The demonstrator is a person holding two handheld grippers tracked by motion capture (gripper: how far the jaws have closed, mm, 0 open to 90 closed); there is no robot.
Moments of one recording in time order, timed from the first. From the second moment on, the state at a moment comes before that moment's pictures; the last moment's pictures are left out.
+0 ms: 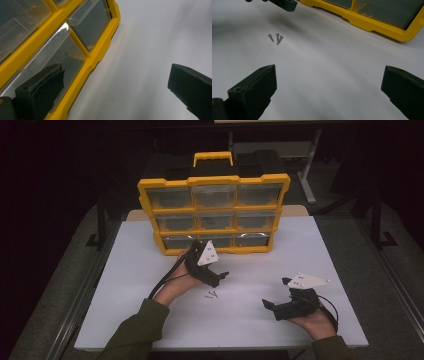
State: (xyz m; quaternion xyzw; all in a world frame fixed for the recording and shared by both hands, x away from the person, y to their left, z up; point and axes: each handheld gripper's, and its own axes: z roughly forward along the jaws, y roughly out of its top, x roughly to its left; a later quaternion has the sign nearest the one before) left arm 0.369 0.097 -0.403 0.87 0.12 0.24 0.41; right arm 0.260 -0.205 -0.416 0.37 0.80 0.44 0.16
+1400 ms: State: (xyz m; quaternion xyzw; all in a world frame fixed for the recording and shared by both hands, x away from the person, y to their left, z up) left arm 0.362 0.093 -0.404 0.88 0.04 0.34 0.33; right arm 0.260 -0.205 -0.416 0.37 0.80 0.44 0.16
